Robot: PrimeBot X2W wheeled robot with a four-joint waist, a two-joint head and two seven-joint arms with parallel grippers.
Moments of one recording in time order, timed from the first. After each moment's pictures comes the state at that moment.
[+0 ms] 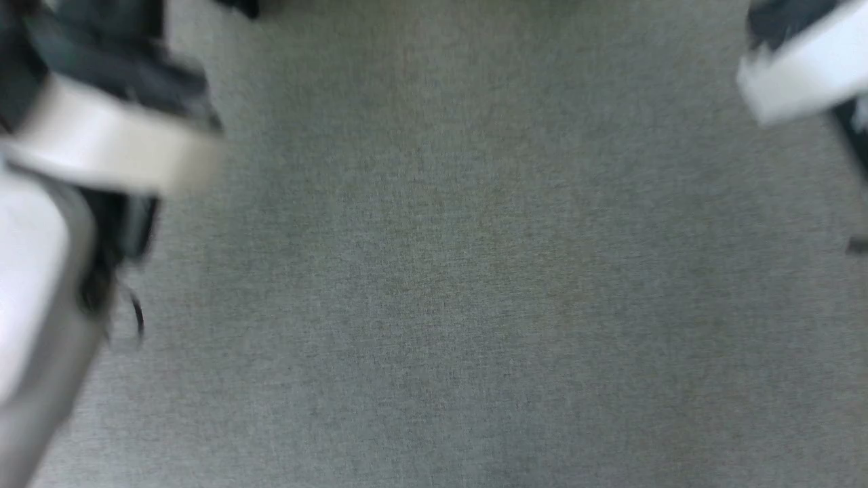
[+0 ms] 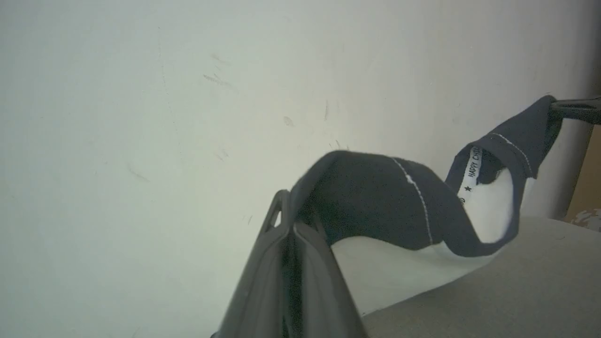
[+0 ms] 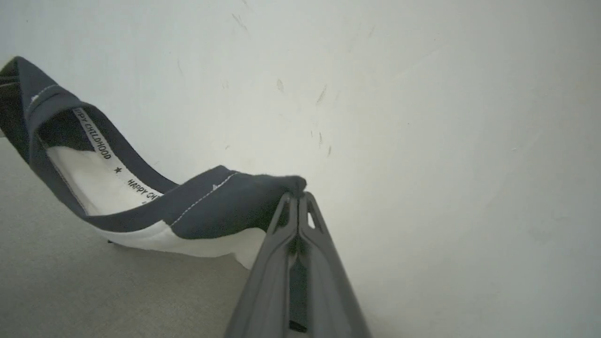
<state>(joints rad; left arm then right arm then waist) -0.86 0.64 -0.44 -0.17 -0.50 0.18 -0.10 -0.96 -0.40 0.30 -0.08 0.35 0.13 0.20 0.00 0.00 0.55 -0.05</state>
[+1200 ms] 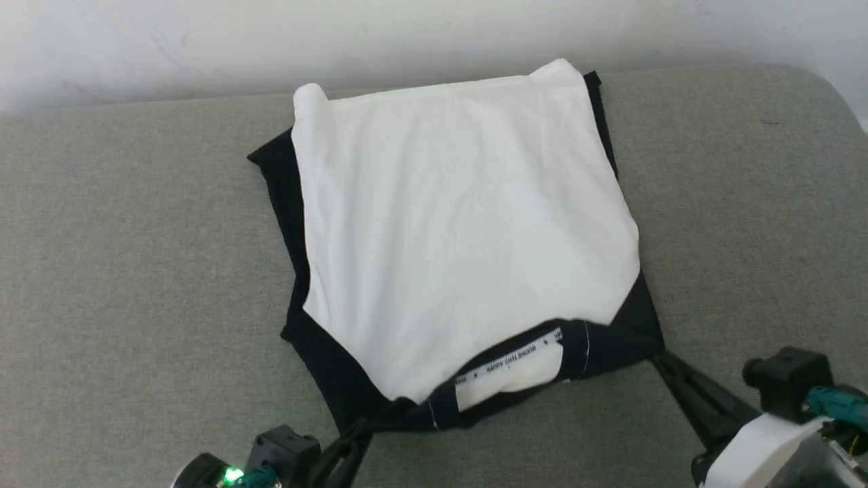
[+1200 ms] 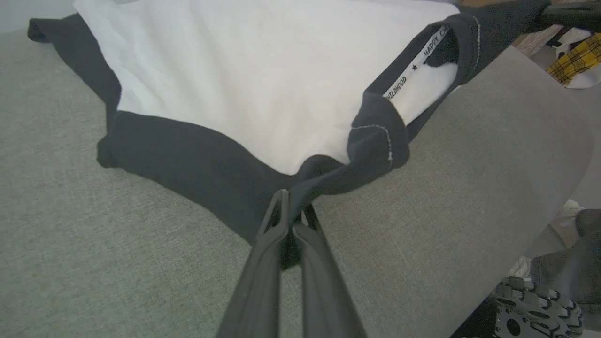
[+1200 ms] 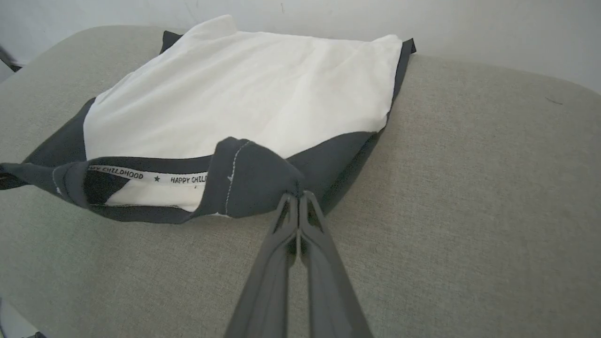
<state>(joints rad) -0.03 0.69 -0.78 -0.32 -0.58 0.33 0.06 0.14 -0.35 0.16 -0.34 0.38 0.13 0.32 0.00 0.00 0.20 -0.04</state>
